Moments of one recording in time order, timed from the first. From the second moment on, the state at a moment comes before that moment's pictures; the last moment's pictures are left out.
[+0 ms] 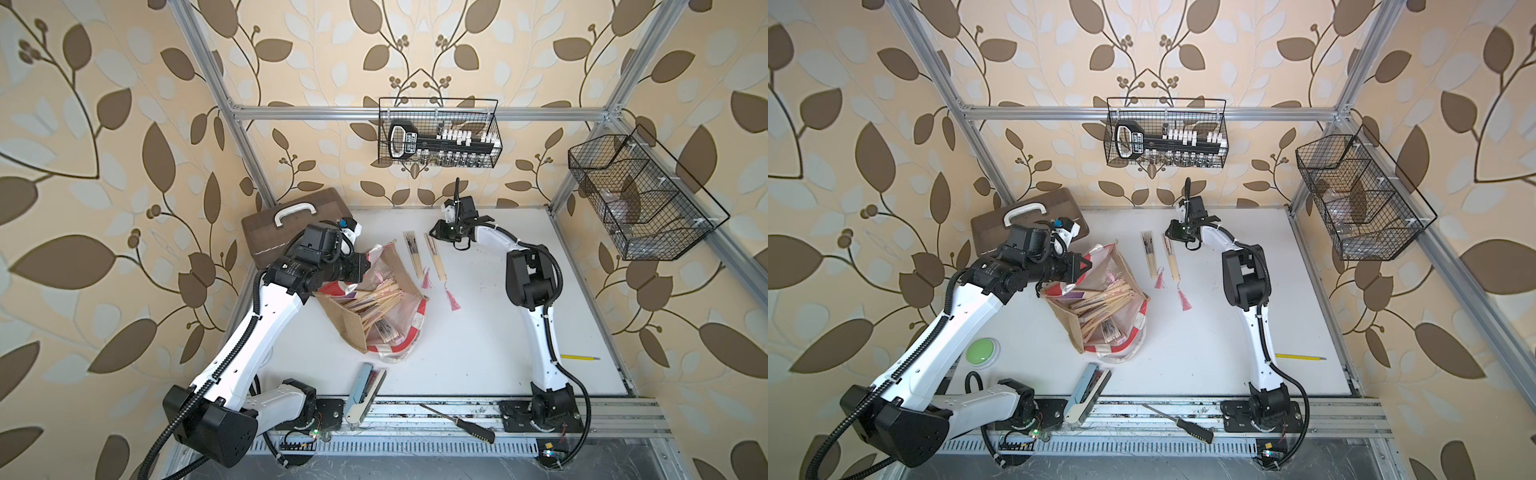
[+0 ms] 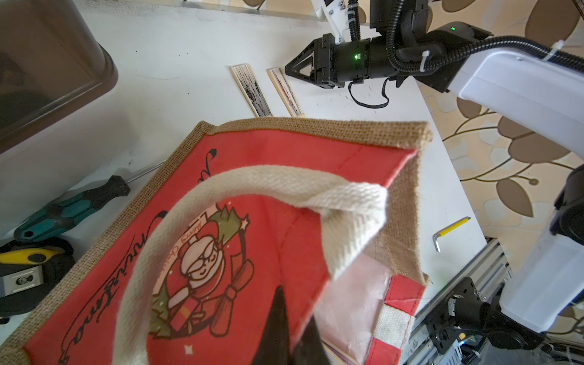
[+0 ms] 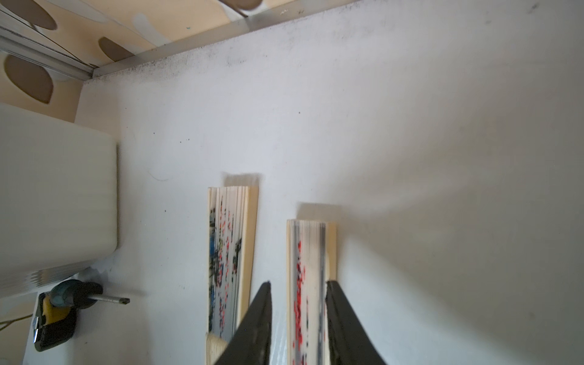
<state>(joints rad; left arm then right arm) -0.31 1.17 1.22 -0.79 0.34 -0.27 0.24 2.40 1.96 -0.40 -0.33 0.39</state>
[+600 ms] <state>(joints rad) -0.31 1.17 1.21 -0.79 0.34 -0.27 0.62 1.32 0.95 0.03 0.00 0.26</state>
